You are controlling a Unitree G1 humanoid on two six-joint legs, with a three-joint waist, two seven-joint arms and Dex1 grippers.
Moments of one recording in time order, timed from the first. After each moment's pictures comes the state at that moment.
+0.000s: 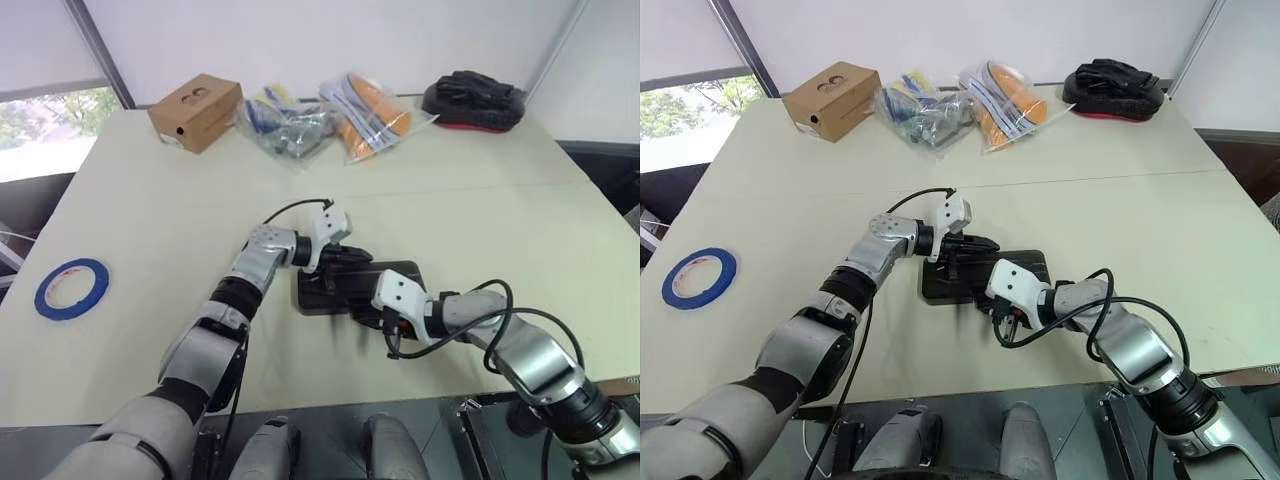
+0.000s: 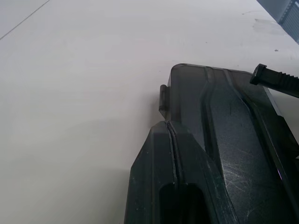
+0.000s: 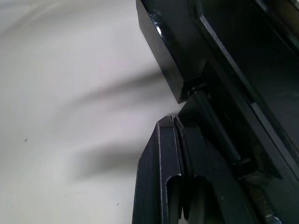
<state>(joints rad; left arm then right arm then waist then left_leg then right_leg) -0.92 0.11 -0.22 0.87 -0.05 0.01 -1.15 -0.30 -0.72 0.35 -0.40 0.20 0.68 0.83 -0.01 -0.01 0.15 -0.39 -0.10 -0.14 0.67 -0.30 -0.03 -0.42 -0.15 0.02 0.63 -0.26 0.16</state>
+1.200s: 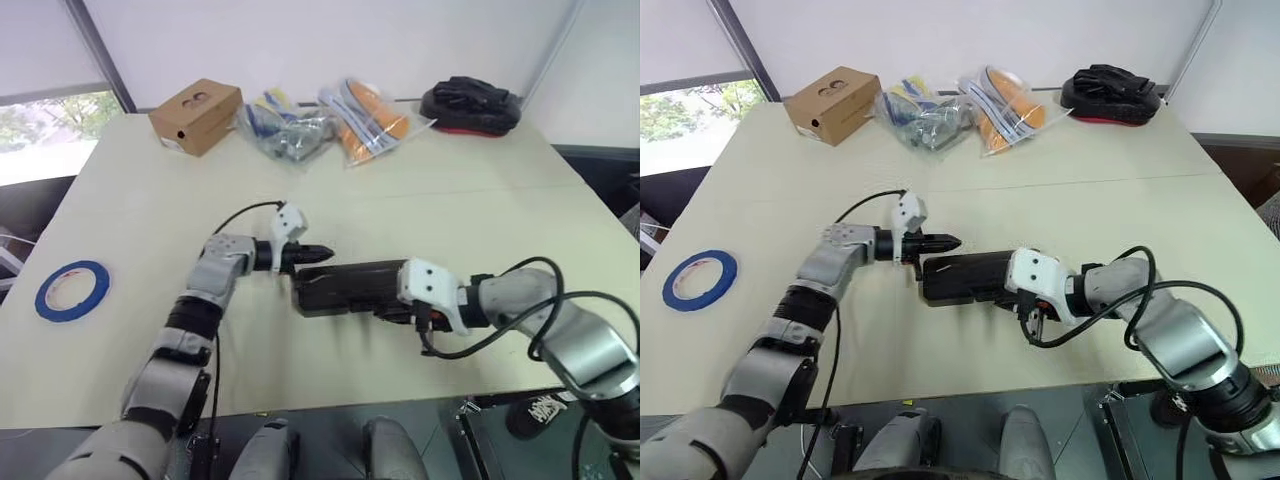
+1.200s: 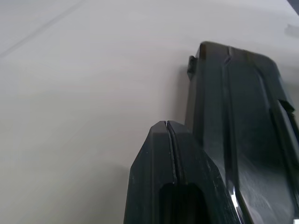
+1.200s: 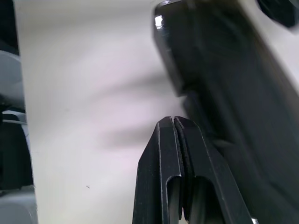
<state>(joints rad) -0.68 0.32 -0.09 0.34 -0.17 0.36 -1.10 -0.37 -0.89 0.16 -0.56 0.32 0.81 1.01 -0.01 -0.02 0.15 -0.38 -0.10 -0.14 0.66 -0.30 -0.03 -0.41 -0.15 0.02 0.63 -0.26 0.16</state>
